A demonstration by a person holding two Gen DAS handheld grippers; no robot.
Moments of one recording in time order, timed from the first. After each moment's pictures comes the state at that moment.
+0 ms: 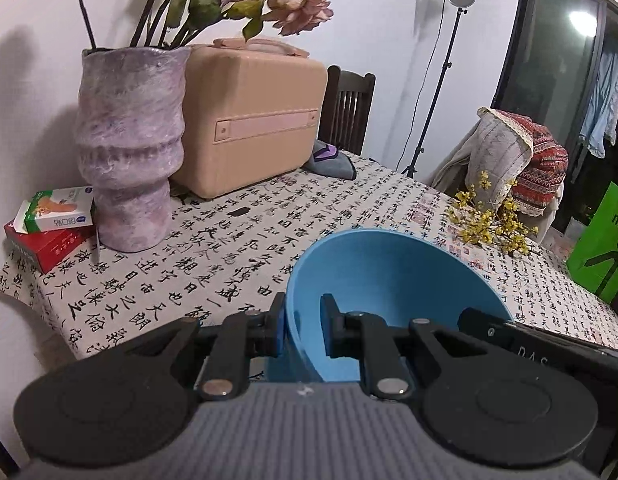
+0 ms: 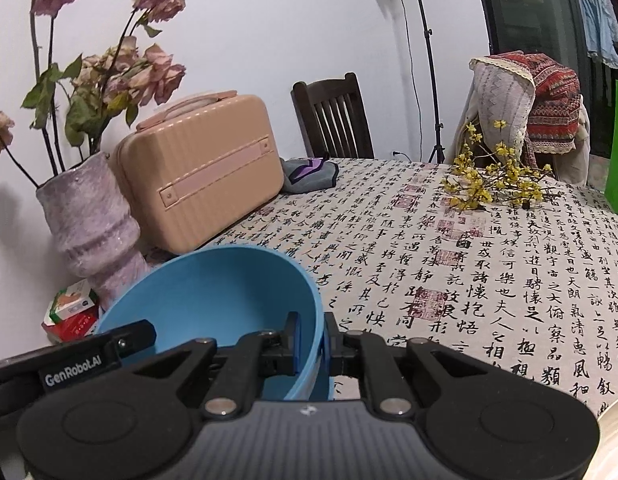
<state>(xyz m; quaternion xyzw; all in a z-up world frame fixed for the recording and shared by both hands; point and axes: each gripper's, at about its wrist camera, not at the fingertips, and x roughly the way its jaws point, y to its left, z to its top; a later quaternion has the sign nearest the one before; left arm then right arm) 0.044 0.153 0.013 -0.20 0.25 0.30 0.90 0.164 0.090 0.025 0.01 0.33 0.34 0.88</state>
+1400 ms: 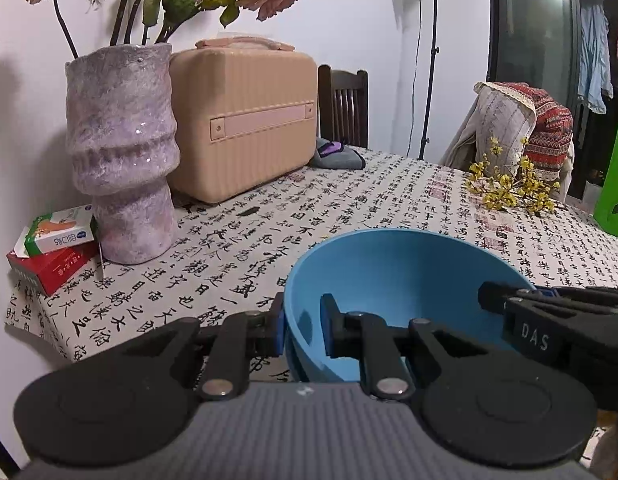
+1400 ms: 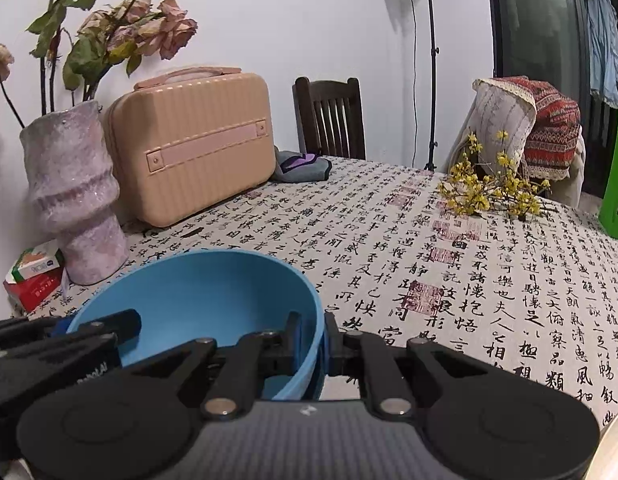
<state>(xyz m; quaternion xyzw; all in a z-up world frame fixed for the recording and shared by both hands) 0.055 0.141 -0.035 -0.10 0.24 0.32 0.91 0.155 0.107 -0.019 -0.05 0.29 0.33 0.90</state>
